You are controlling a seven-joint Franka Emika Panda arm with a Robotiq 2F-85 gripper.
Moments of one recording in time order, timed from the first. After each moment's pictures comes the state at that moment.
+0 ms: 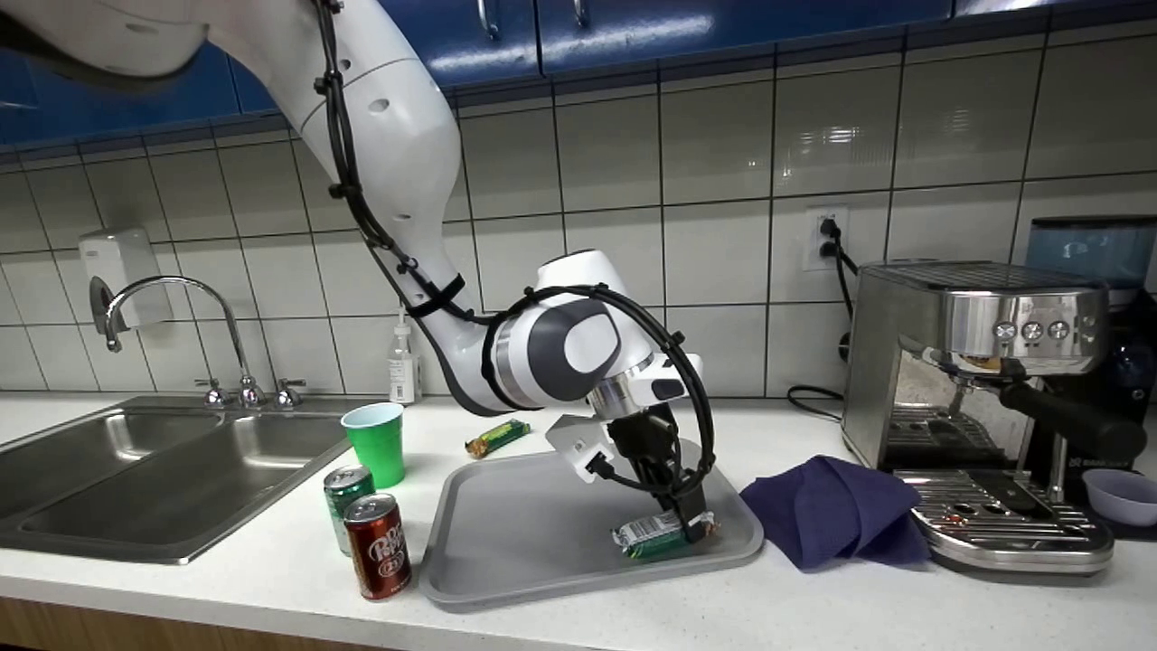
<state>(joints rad) 0.11 0.66 -0.59 -2.20 0.10 2.93 0.46</state>
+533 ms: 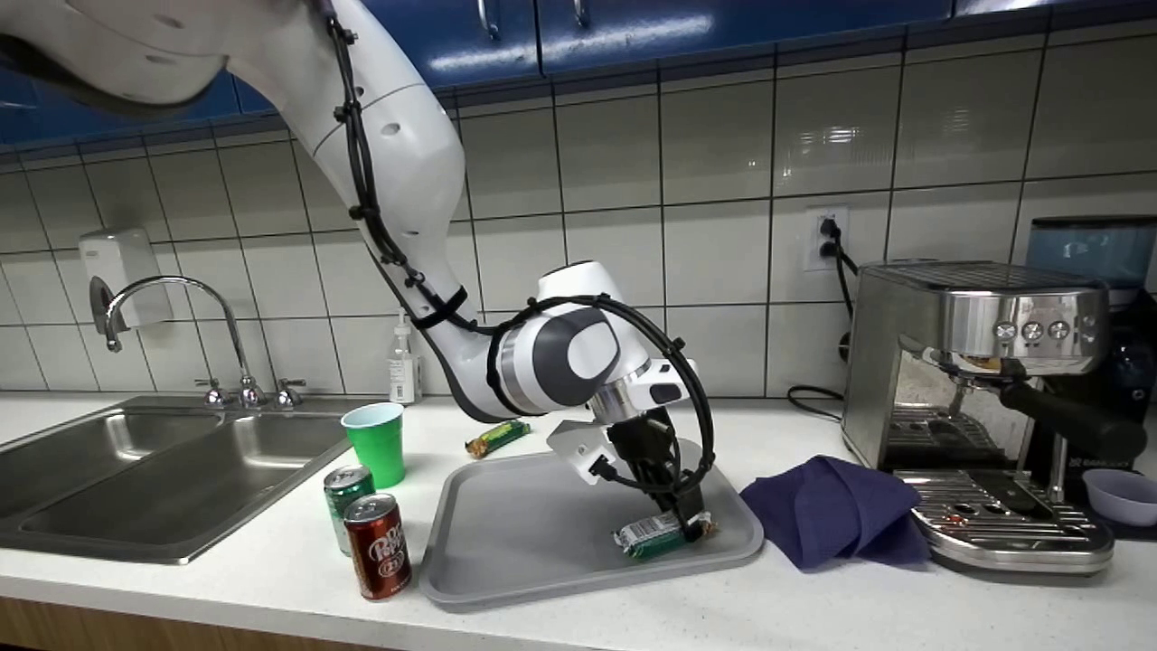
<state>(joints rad) 0.11 0.71 -0.58 -2.14 0.10 2.92 0.46</state>
